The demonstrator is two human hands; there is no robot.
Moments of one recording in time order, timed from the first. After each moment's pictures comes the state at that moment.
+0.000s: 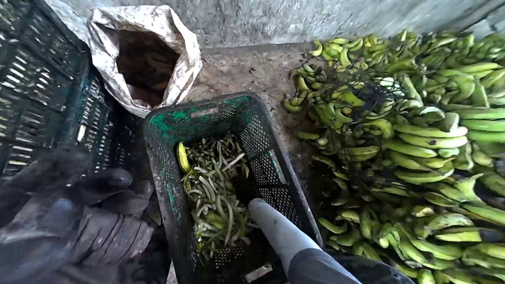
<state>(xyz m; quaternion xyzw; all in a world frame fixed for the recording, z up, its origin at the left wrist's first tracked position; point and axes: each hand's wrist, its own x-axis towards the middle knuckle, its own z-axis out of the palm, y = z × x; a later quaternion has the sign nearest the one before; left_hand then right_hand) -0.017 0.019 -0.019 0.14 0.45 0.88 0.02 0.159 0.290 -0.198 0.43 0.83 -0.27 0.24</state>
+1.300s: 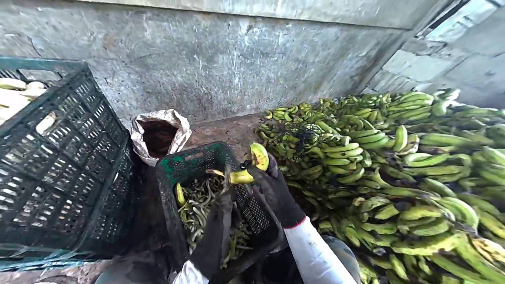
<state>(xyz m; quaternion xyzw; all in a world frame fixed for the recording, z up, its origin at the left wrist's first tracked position) 0.189 0.106 0.071 0.23 0.54 0.70 0.41 0.264 0.268 0.118 0.20 0.62 -0.66 -0.37</state>
